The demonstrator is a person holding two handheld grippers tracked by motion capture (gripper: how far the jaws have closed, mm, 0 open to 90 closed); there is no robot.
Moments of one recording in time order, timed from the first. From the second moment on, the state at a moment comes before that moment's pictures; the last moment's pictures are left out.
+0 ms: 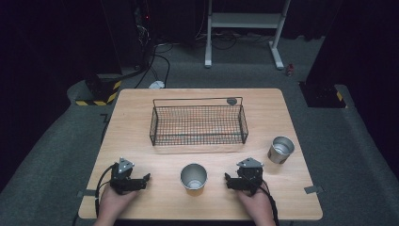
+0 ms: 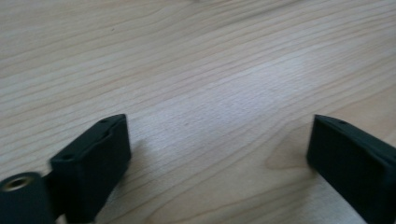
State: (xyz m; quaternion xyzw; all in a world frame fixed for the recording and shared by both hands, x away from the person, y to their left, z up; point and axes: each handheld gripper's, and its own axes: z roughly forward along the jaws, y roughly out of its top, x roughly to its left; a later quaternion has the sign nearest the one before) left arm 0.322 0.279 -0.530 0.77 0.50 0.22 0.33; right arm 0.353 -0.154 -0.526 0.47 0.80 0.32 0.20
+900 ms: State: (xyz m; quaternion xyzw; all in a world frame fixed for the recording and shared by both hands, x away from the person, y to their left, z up) left arm 0.309 0.278 -0.510 0.77 0.47 0.21 0.39; right arm 0.353 -0.154 -0.526 0.47 0.80 0.32 0.20
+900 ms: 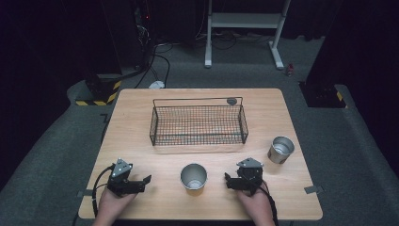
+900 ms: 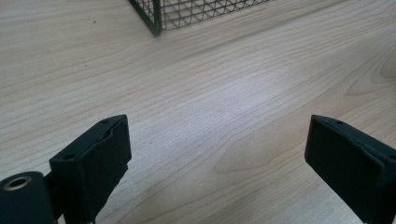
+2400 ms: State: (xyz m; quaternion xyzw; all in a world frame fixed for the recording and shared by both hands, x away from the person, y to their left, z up) left arm 0.281 0.226 -0.487 0.79 0.36 0.18 0.46; right arm 0.353 -0.154 -0.526 0.47 0.80 0.32 0.20
